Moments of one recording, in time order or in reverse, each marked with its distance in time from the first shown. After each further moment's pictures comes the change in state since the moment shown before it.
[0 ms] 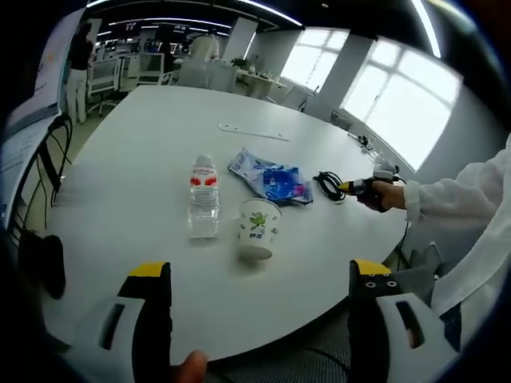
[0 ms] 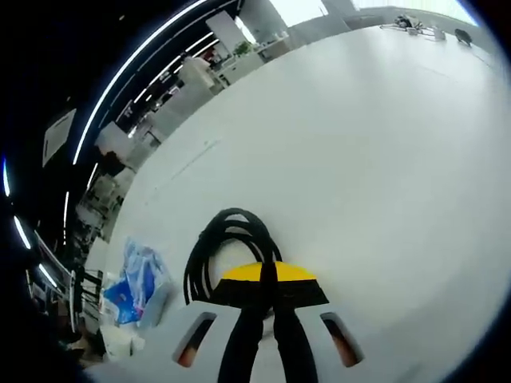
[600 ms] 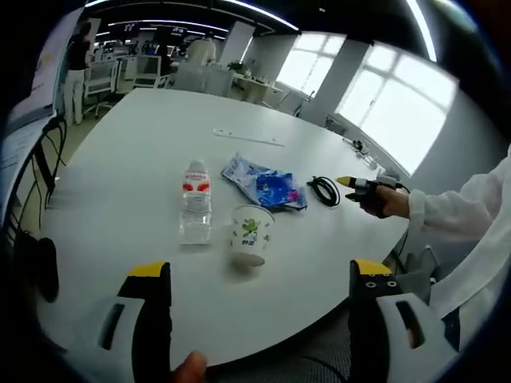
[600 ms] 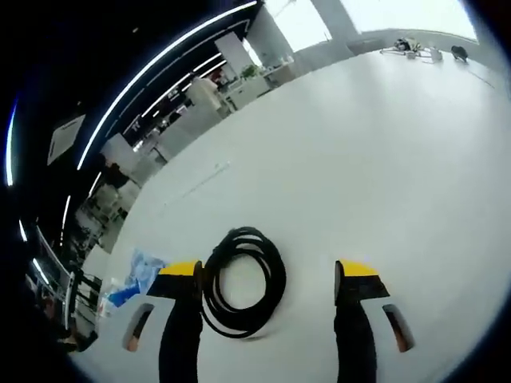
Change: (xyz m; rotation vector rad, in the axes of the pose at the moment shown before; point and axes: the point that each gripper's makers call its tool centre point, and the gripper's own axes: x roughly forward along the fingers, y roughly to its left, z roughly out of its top) left arm 0.004 -0.007 0.006 -0.004 -0.031 -0.035; right arm -0.032 0.010 0.014 -0.073 -0.134 0.020
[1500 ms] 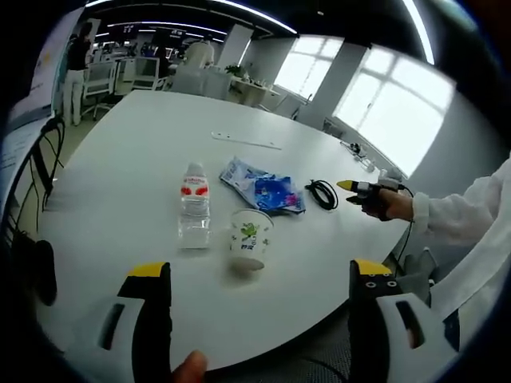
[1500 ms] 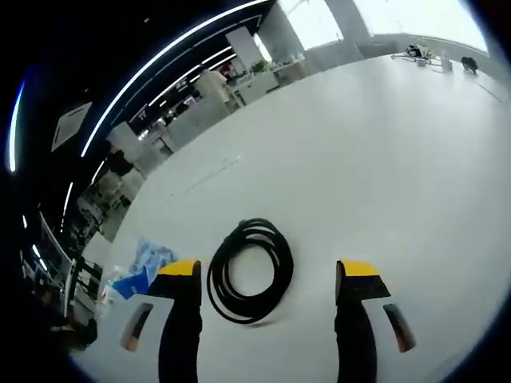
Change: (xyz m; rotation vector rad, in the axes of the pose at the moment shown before) left arm 0.002 -0.001 0.004 -0.003 -0.015 -0.014; right arm -0.010 0.007 -0.002 -0.017 0.031 0.010
